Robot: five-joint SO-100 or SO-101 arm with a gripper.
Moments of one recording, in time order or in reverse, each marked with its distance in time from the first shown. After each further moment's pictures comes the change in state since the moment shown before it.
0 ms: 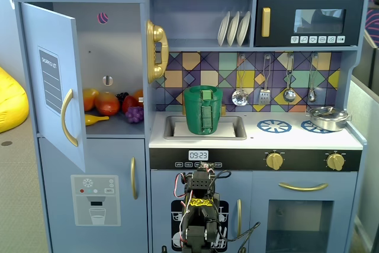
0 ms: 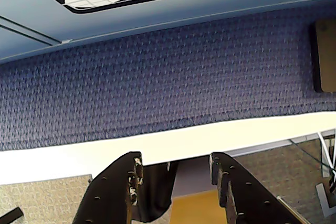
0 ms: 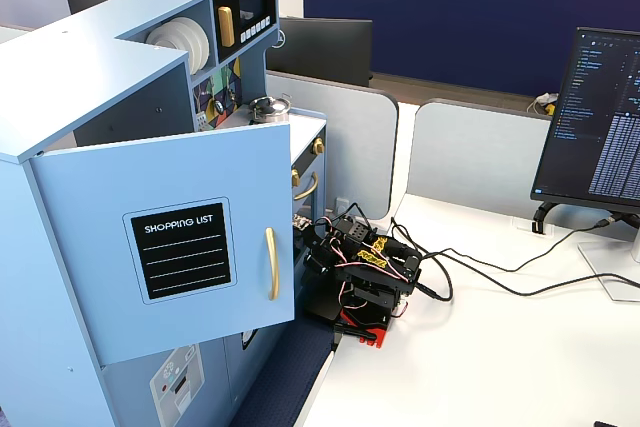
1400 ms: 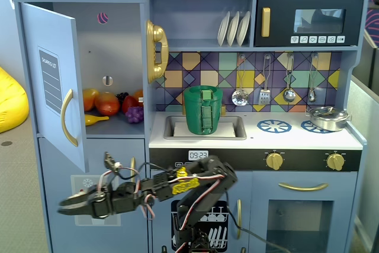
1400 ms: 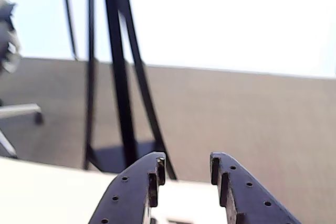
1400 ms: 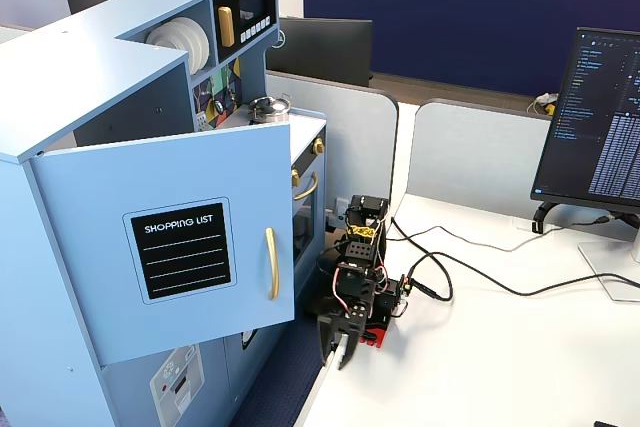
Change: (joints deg) arm -104.3 -50.1 -21.0 -96.9 -6.3
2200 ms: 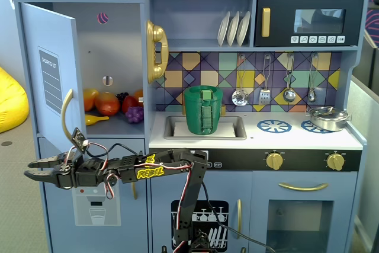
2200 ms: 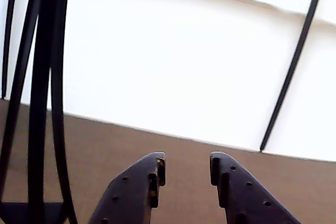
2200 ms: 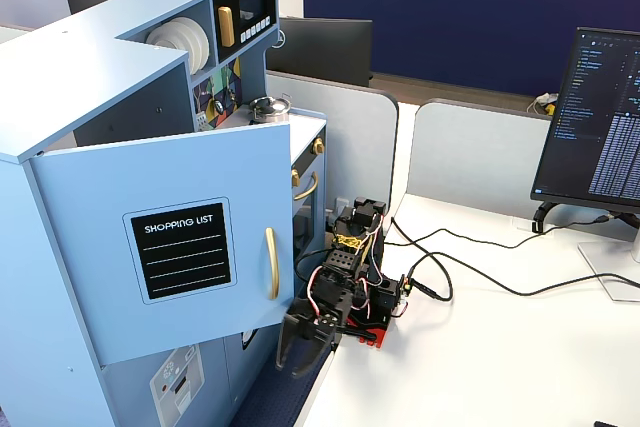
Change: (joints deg) arm 10.1 -26.5 -35.5 0.9 -12.4
